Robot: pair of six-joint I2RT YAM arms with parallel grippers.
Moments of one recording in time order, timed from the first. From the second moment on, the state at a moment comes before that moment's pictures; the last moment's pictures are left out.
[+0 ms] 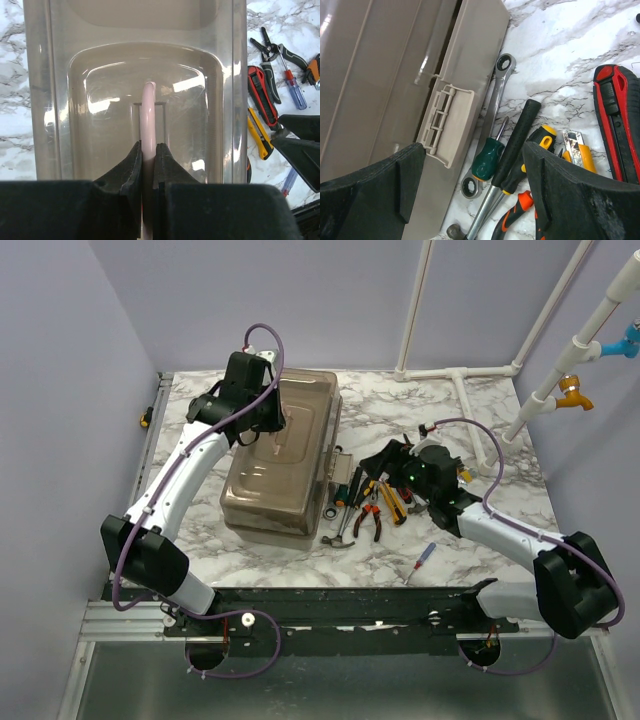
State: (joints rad) left arm -0.39 1.53 1.59 -0.76 0.07 -0.31; right arm 0.50 1.27 0.61 0.35 -0.02 0.68
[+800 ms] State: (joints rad) left arm -0.19 1.47 1.64 -0.82 0.18 -0.35; right arm 0.50 1.44 0.81 0.32 -0.17 0.77
